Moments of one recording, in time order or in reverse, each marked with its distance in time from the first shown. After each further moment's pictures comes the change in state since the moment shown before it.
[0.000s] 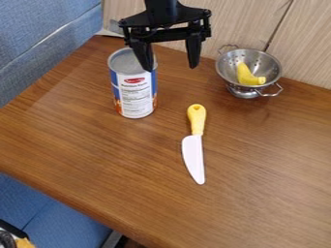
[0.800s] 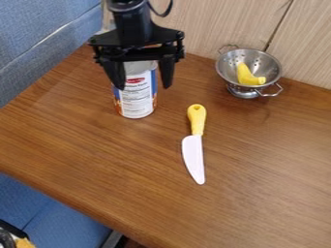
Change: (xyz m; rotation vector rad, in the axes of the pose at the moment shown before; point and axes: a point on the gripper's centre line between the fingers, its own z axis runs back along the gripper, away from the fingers) arm -0.032 0.034 0.005 0.058 -0.032 0.018
